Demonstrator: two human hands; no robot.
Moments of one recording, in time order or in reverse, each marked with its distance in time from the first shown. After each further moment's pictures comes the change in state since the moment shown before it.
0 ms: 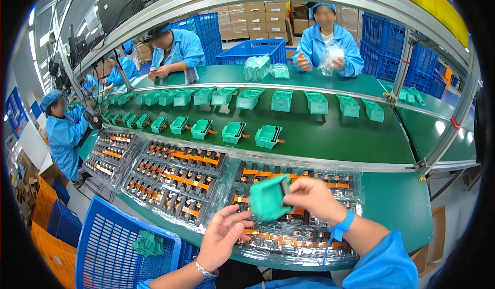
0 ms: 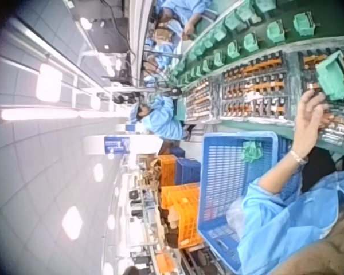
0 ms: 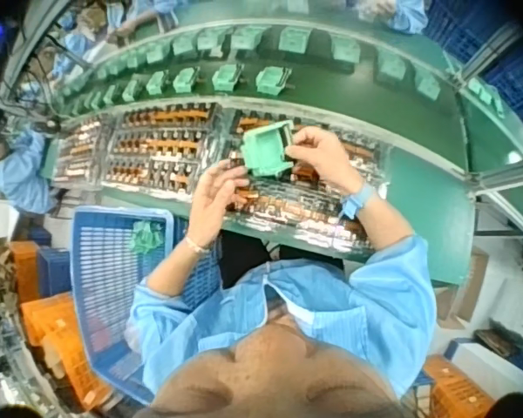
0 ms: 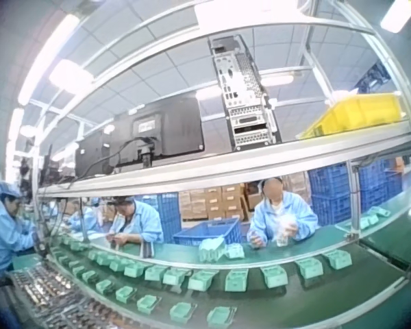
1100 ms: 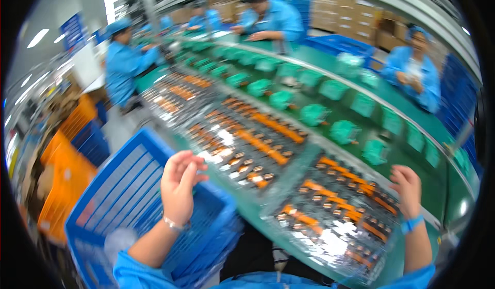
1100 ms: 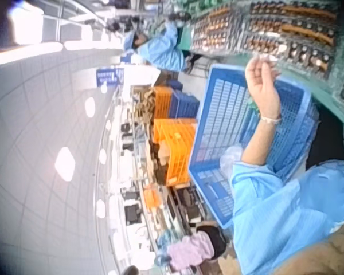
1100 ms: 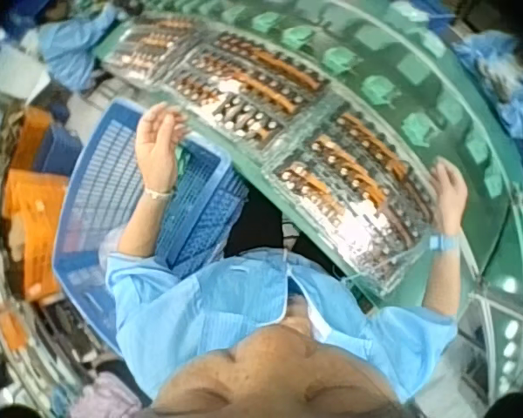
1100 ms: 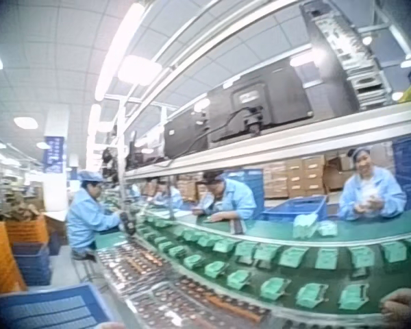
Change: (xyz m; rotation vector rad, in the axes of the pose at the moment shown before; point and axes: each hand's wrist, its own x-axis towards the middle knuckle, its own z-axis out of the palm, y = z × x) left_hand -0.060 0.063 -0.129 0.156 0.775 0.453; right_hand 0.026 -0.020 -0.082 -0.421 0.423 -0.080
